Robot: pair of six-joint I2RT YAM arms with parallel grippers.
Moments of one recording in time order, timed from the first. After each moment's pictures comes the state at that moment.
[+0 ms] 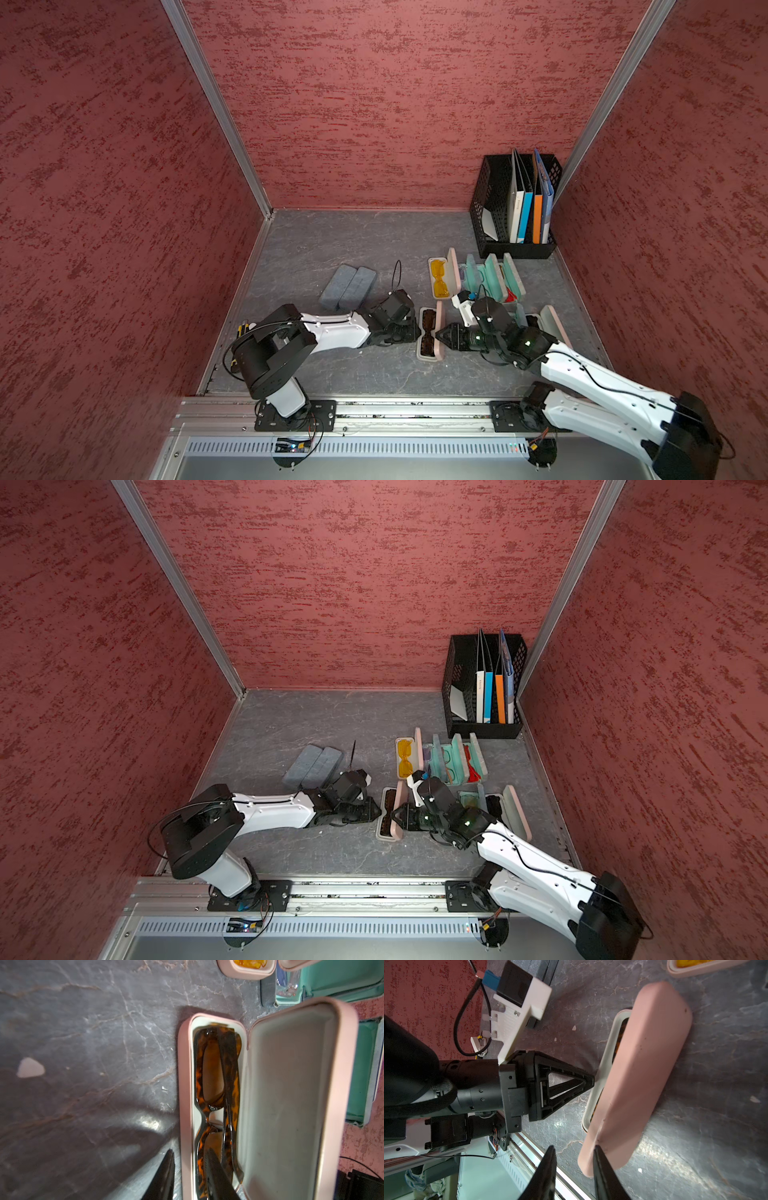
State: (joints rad) left arm -0.90 1.63 0.75 -0.03 0.19 -0.91; right arm 0.77 0.94 0.54 -0.36 -0.27 0.80
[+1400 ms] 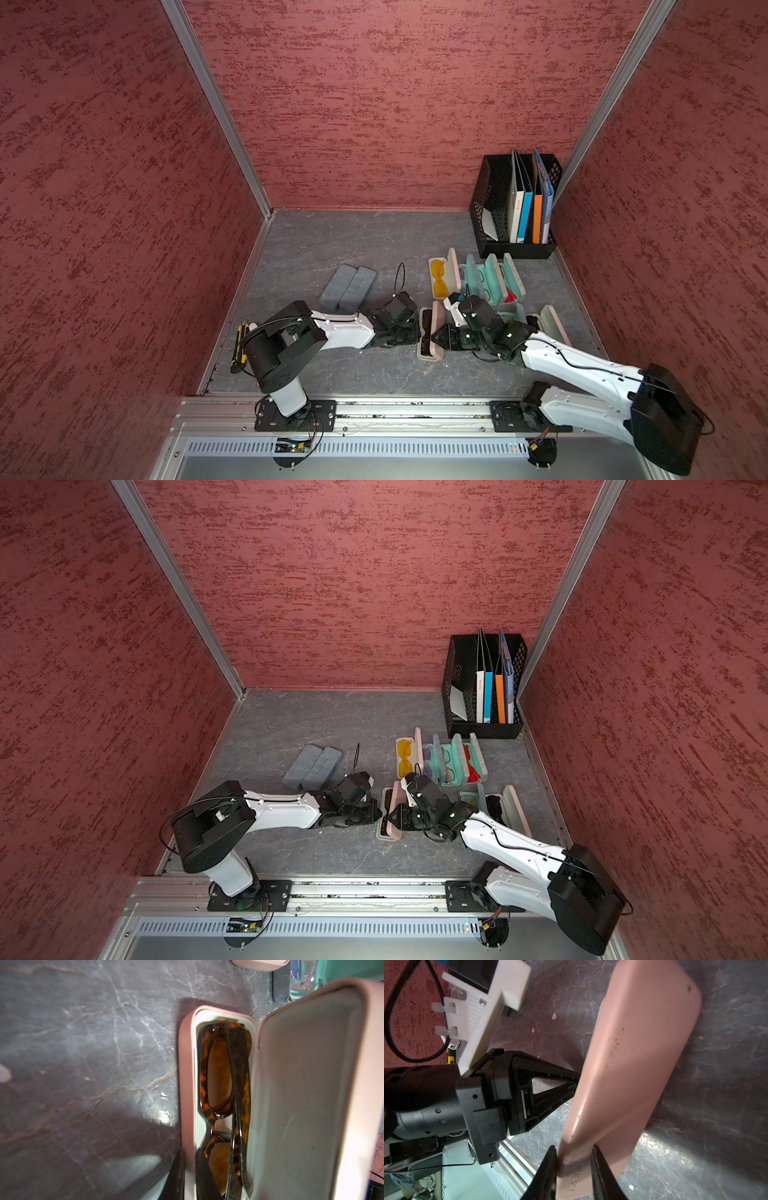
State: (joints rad) left arm -0.92 1.68 0.75 0.02 0.18 -0.93; right arm 0.76 1.11 0.54 -0.29 -0.28 0.76
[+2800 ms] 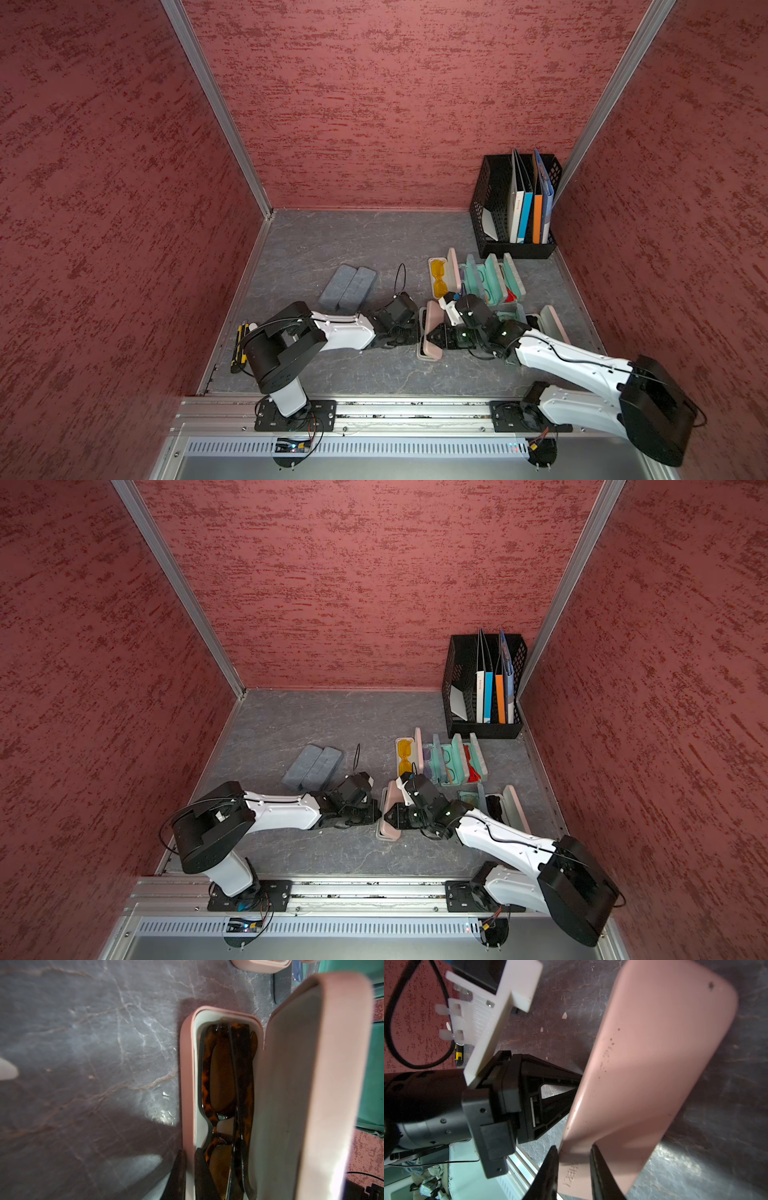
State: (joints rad) left arm -0.93 1.68 0.75 0.02 0.15 -0.93; right arm 0.76 1.17 0.54 -0.22 -0.31 0.76
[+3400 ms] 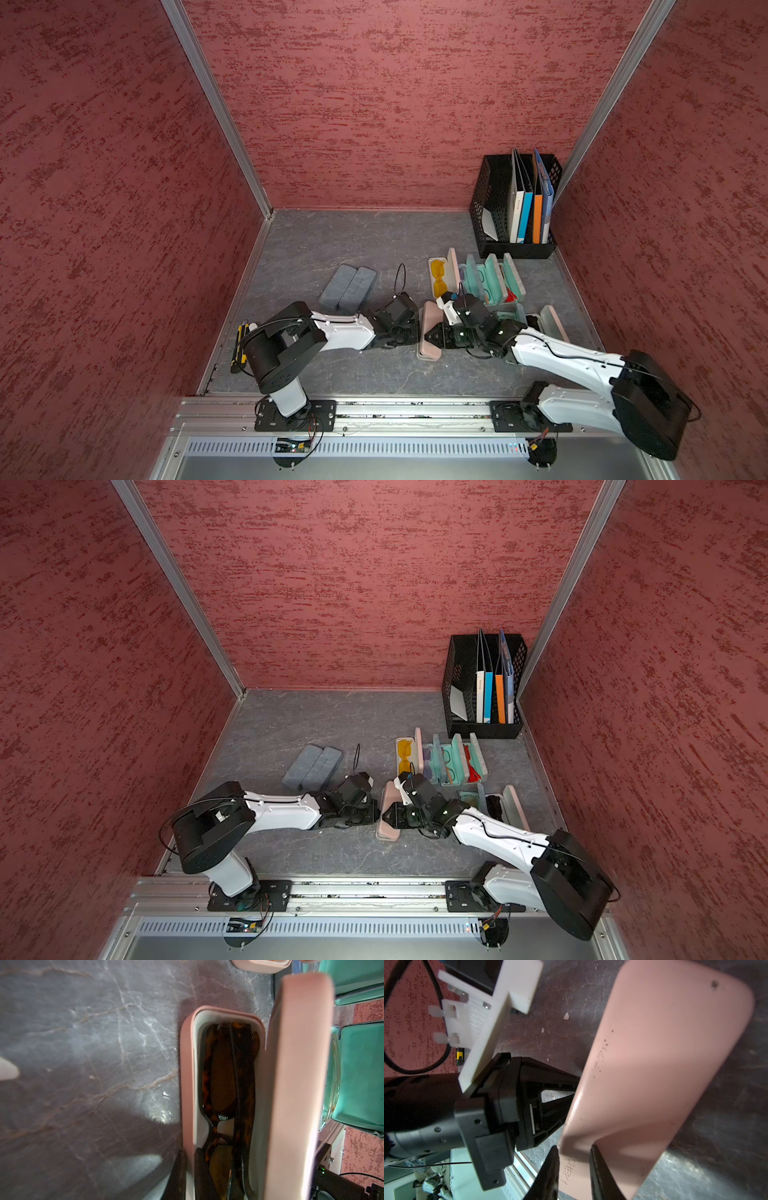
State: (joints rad) left arm -0.93 1.68 0.75 0.02 0.15 -0.93; right arm 0.76 1.21 0.54 -0.17 -0.33 0.76
